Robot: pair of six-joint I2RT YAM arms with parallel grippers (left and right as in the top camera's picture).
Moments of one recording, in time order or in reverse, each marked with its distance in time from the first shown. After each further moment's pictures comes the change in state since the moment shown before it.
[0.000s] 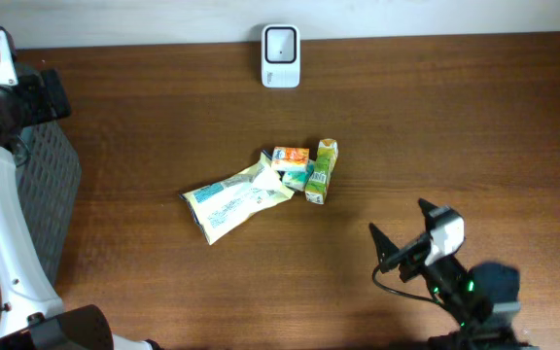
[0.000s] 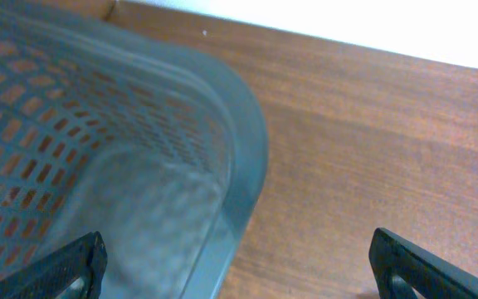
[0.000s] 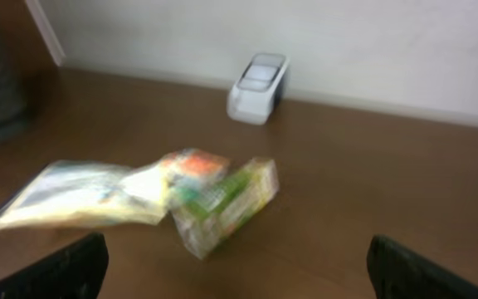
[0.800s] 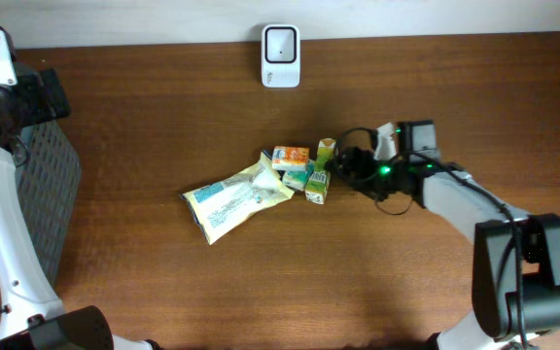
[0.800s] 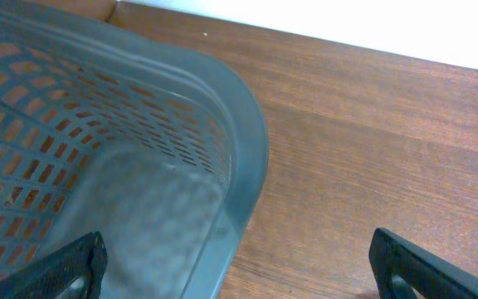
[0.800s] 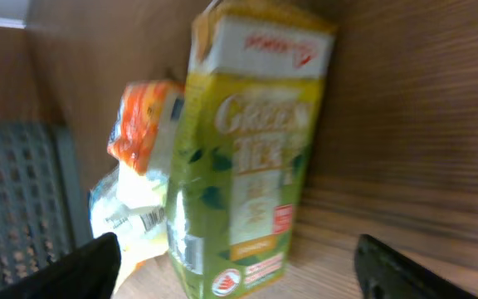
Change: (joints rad) left arm 0.000 -0.004 0.000 -0.002 0.000 0.000; right arm 0.083 1.444 0.636 0.035 -0.241 0.598
